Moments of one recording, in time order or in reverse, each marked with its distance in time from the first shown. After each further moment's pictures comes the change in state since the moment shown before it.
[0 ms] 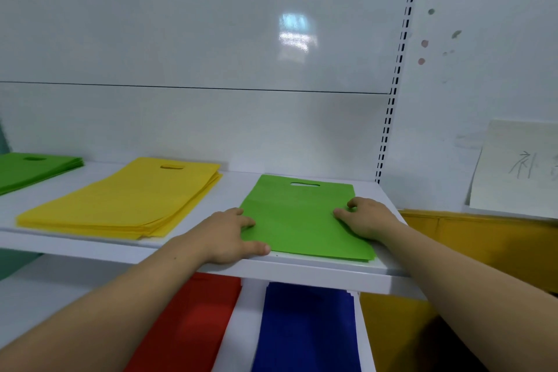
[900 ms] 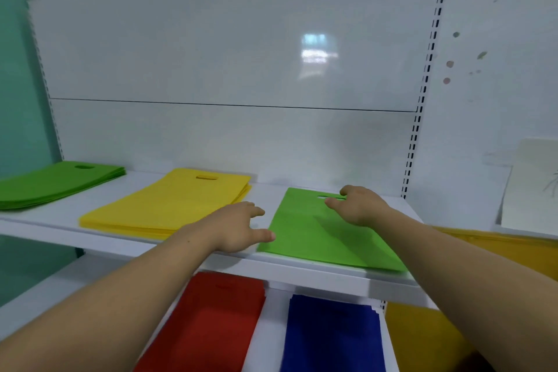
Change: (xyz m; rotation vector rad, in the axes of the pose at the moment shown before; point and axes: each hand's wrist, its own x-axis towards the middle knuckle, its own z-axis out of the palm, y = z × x) left_hand -0.026 -0.031 -0.042 -0.065 0.046 0.001; right_hand -0.008 -0.086 -0.025 -0.022 0.037 -0.153
